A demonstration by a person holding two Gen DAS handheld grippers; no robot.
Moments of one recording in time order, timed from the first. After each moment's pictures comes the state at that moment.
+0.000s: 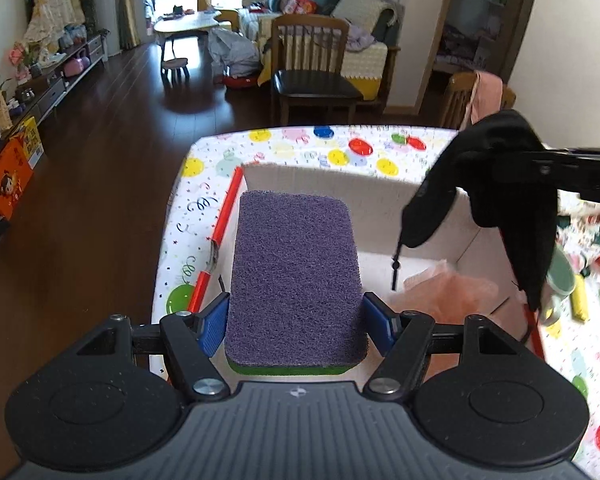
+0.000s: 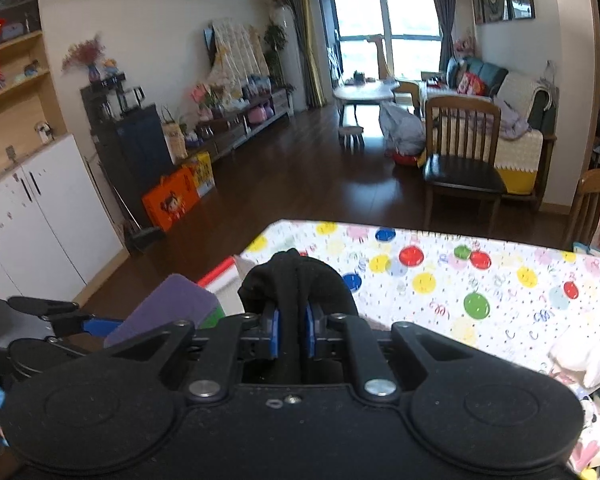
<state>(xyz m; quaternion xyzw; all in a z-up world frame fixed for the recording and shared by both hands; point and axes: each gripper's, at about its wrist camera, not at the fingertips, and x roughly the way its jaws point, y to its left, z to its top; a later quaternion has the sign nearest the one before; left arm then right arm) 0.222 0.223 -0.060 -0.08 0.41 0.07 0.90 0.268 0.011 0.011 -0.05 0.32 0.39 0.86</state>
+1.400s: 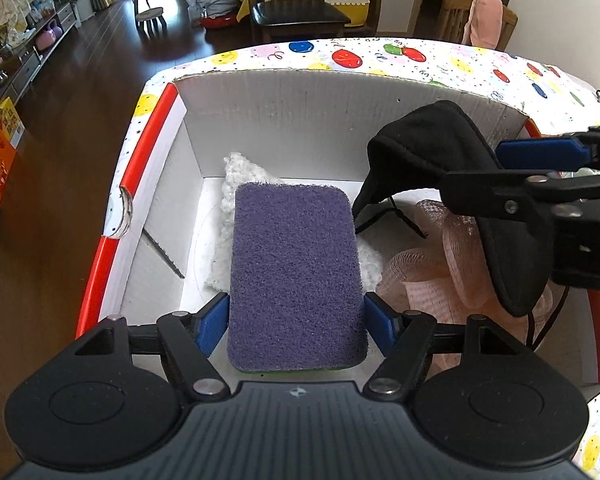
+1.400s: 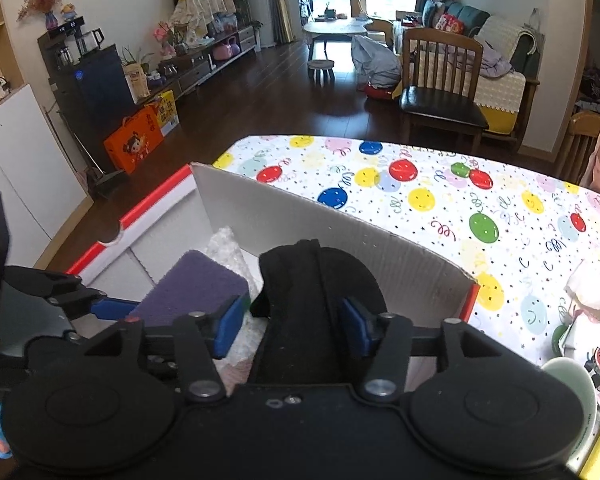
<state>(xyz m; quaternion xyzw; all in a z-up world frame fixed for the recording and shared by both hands) 0.274 0.203 -0.128 -0.04 0.52 0.05 0.85 0.267 0.047 -0.043 -0.09 0.40 0.34 0.85</state>
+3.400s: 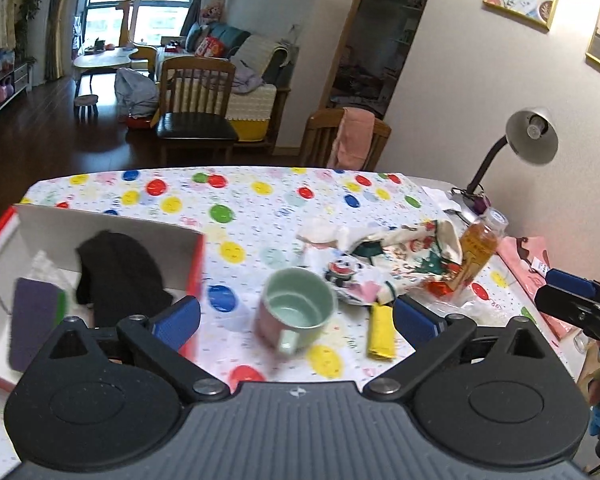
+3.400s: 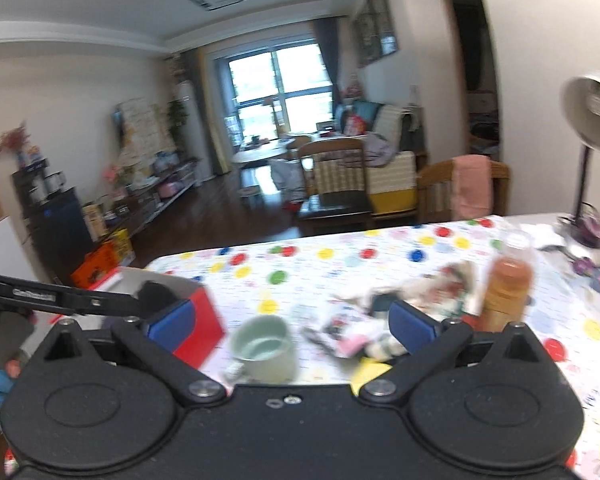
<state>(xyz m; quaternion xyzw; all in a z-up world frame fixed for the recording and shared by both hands) 0.219 0.001 -0.011 -0.12 0.34 -0.05 0.93 0.192 -0.289 0.015 0.04 0.25 0.25 0.93</state>
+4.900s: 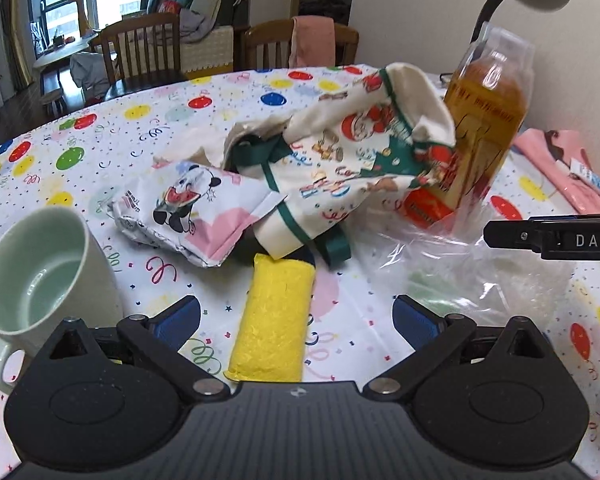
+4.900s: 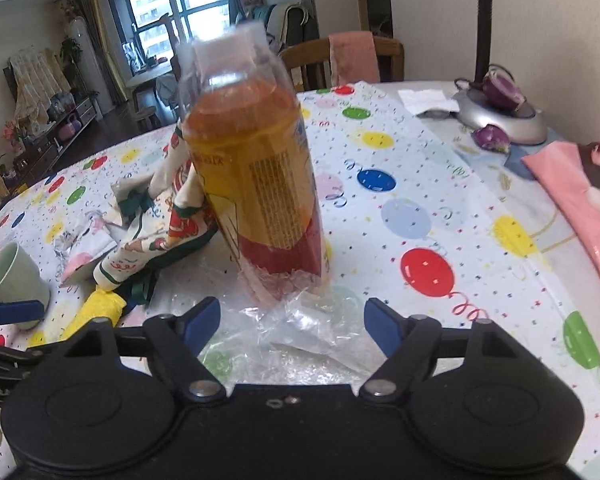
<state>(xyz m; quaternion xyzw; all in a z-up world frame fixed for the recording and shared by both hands) 0.352 -0.211 -0.166 -0.02 0.41 -0.05 0.91 0.346 -0.431 -0.135 0.03 0.40 0.14 0.90</state>
